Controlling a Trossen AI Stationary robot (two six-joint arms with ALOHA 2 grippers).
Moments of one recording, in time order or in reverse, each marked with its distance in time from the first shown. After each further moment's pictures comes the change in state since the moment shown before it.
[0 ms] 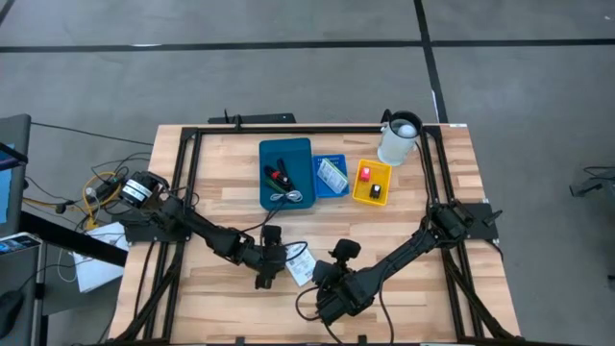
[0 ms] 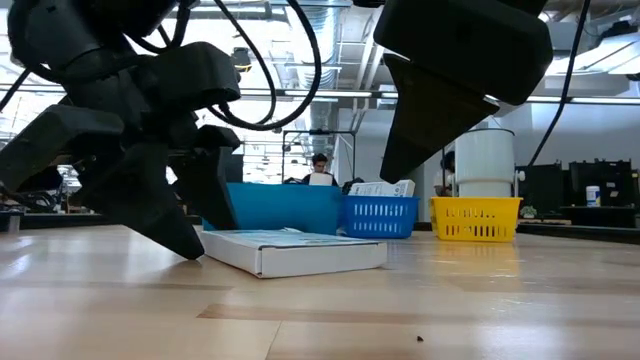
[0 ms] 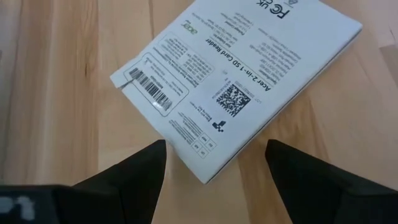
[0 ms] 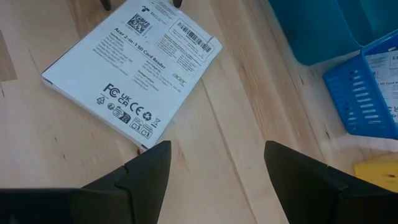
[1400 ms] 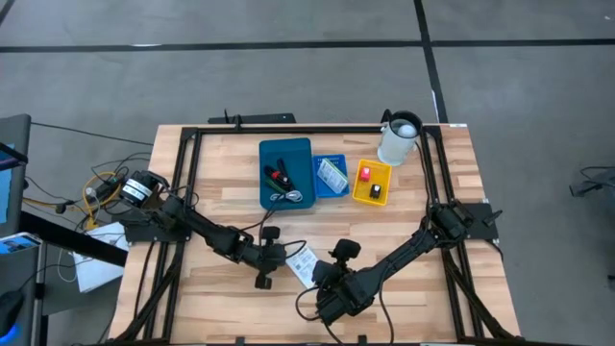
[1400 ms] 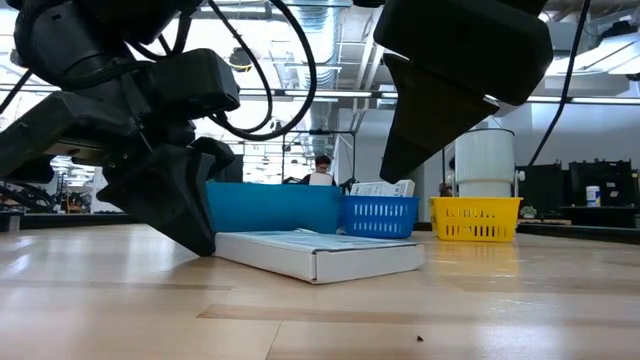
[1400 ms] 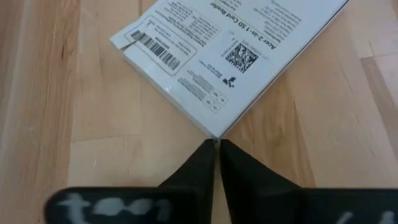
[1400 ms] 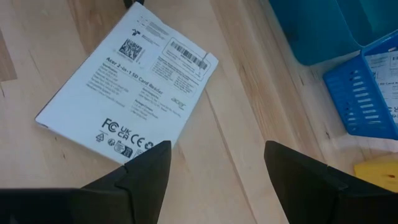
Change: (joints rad) left arm 0.026 -0.002 -0.026 0.014 0.080 -0.087; right arm 0.000 0.000 0.000 0.001 0.001 -0.001
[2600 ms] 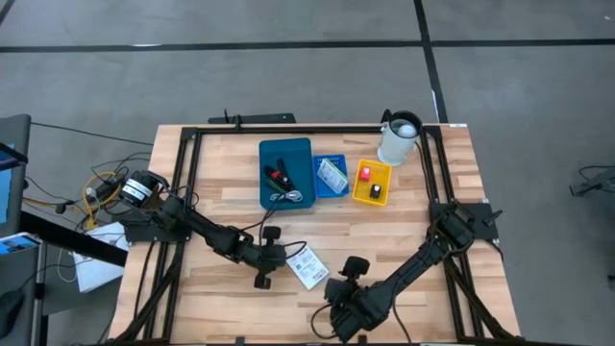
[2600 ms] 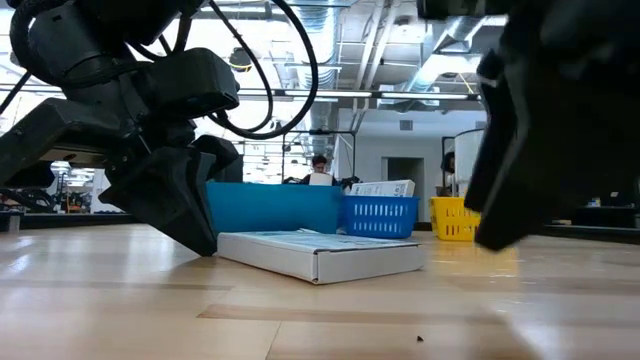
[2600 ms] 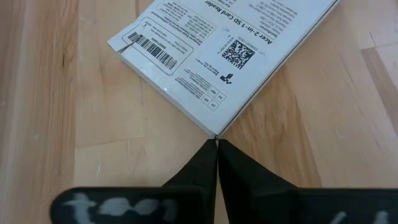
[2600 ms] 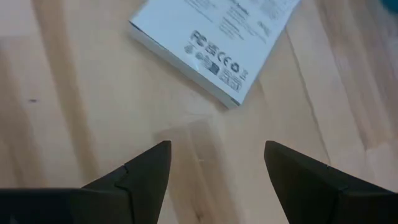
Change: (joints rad) left arm 0.000 0.000 -0.001 -0.005 0.001 0.051; right arm 0.103 0.000 -0.102 0.124 -0.126 0.063
